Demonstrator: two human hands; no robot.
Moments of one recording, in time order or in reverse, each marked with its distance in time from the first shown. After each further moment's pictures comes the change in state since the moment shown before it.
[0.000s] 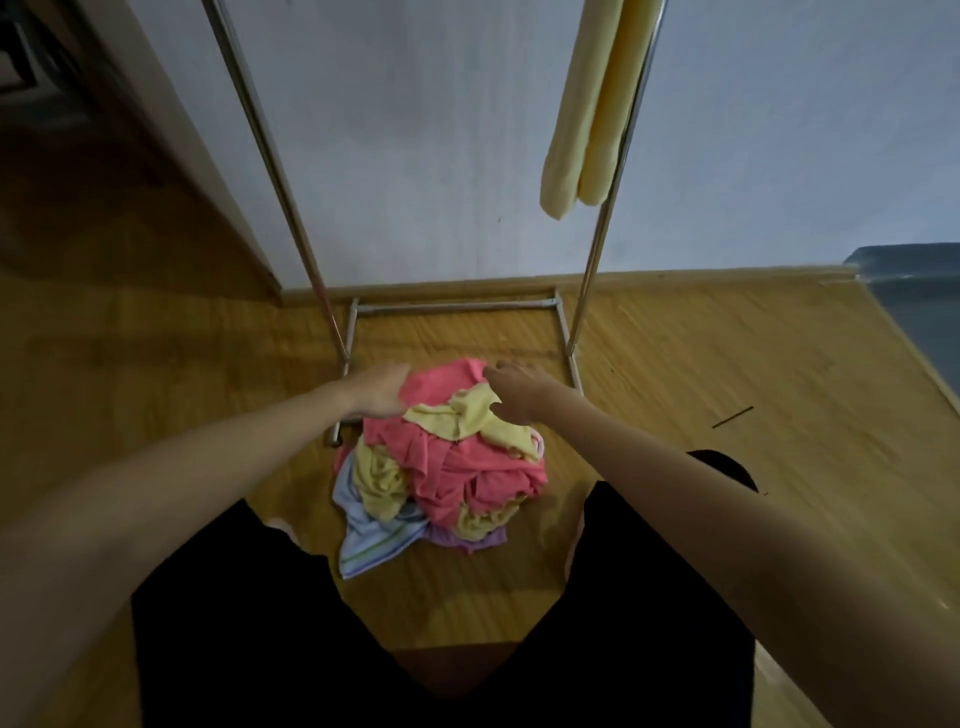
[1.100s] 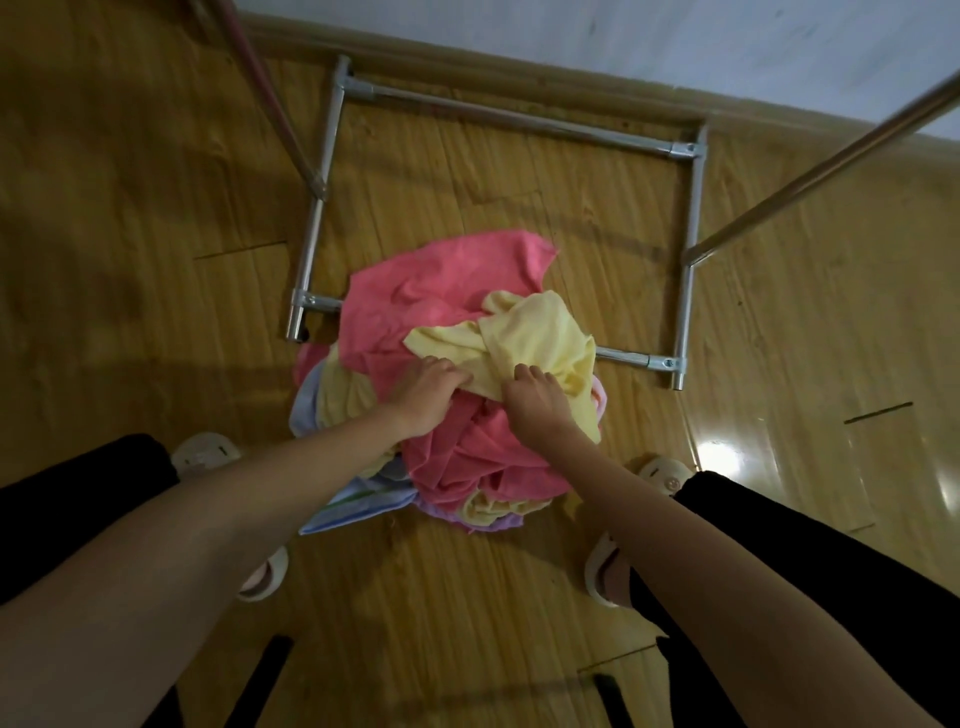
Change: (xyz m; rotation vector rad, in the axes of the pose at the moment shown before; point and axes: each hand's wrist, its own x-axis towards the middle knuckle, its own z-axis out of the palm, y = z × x) left_hand 0.246 -0.114 0.221 -0.161 -0.031 0.064; right_hand 0.224 0.039 0.247 0.098 -0.212 0.019
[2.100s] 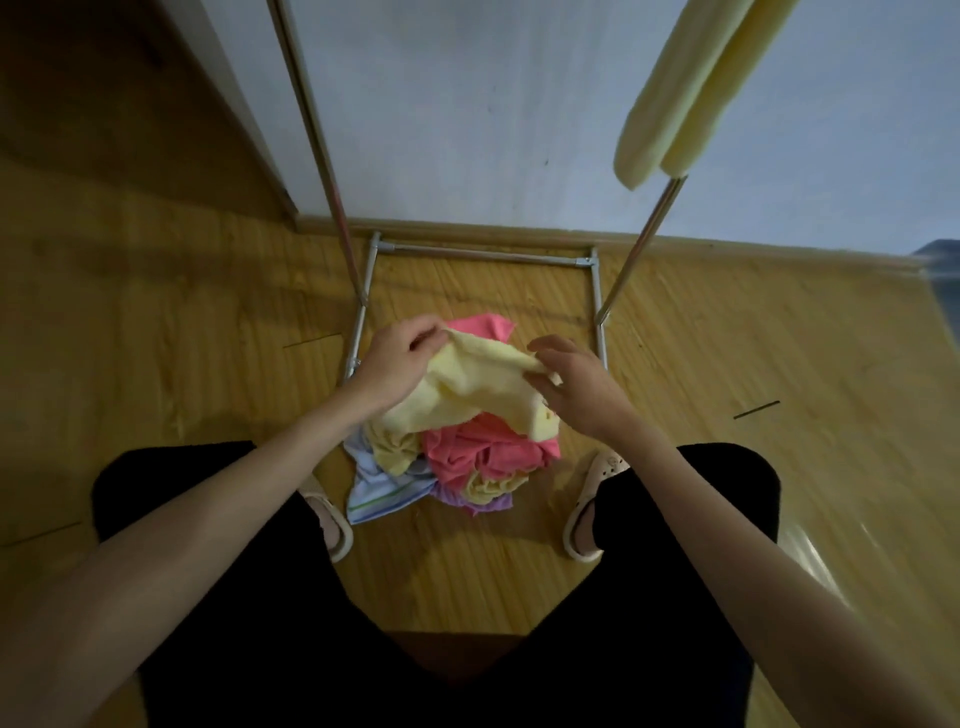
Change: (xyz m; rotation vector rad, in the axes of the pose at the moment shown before) left_hand -0.280 0.172 -0.202 -0.556 0.524 0.129; right_hand -0.293 -0.051 -0.200 0.330 0.472 -0.168
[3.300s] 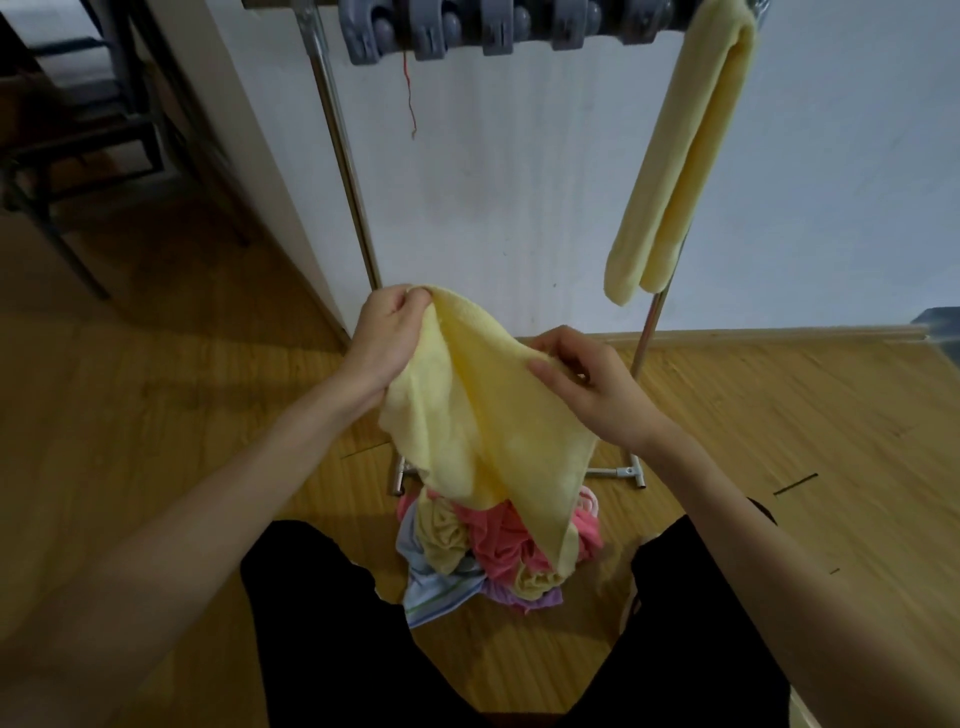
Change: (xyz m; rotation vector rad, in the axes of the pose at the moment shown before) left_hand -0.010 0.155 -0.122 -0.132 0.310 0.028; right_hand -0.008 -0.122 -0.119 0.451 0.323 -0.201
